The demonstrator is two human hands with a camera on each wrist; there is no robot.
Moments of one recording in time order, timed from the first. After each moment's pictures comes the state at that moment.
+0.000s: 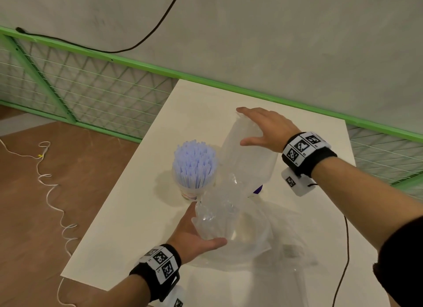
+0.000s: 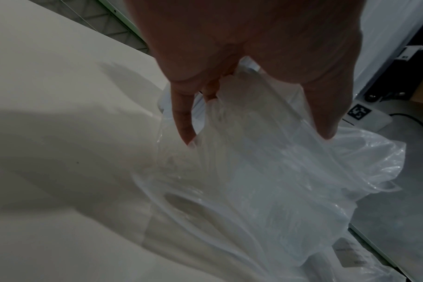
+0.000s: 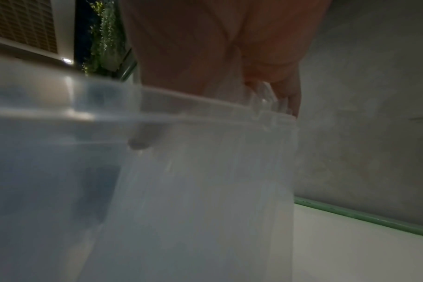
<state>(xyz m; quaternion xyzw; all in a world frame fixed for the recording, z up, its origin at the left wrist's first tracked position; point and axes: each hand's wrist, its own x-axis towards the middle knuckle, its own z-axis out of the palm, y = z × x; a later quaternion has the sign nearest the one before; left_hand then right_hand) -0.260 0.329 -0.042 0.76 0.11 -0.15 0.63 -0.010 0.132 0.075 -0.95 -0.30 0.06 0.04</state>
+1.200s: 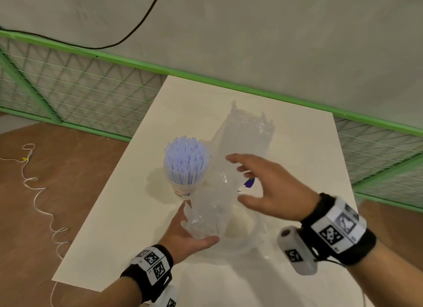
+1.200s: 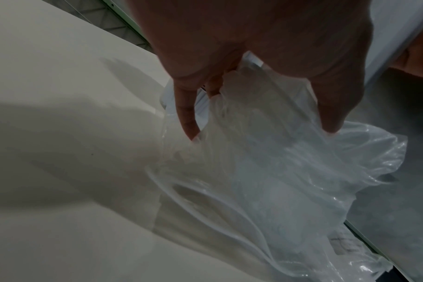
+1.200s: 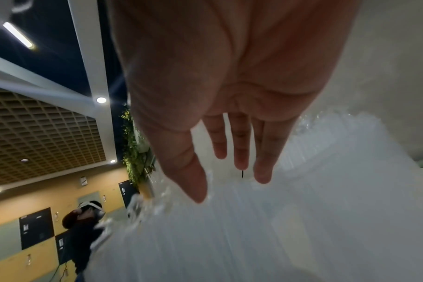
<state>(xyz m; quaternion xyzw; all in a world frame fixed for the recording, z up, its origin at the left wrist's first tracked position) -0.266 0.333 -0.055 0.75 0.09 -0.14 0.64 -0.166 0.121 0.098 -0.89 -0.34 0.15 0.28</state>
